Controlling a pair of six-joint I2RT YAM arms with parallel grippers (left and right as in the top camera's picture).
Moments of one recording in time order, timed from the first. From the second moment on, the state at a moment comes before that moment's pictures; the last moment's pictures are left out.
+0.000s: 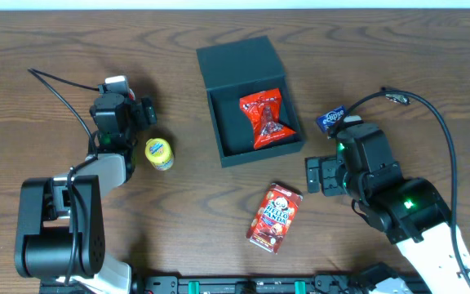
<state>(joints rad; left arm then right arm) 0.02 1.73 0.68 0.49 -0.10 -0.12 0.42 1.01 0.97 -0.96 0.14 0.25</state>
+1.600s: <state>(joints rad) 0.02 1.80 0.68 0.55 -0.10 -0.12 0.42 1.01 0.97 -0.95 0.16 0.25</state>
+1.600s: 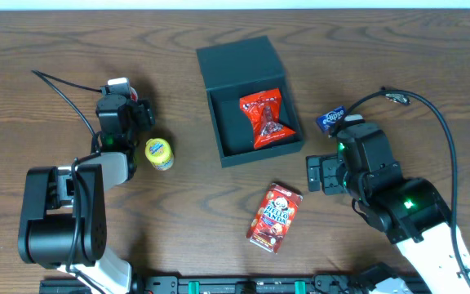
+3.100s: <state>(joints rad) 0.02 1.80 0.69 0.53 -0.10 -0.15 0.42 1.01 0.97 -0.95 0.18 0.25</state>
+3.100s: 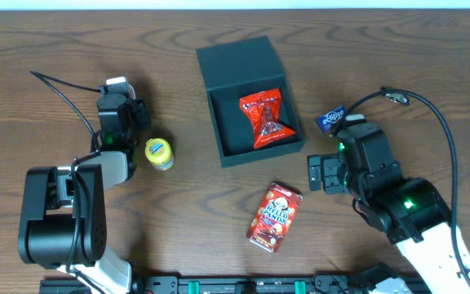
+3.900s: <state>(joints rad) -0.02 1.49 0.70 0.31 -0.14 -0.18 0.42 1.01 0.97 -0.93 0.20 0.25</state>
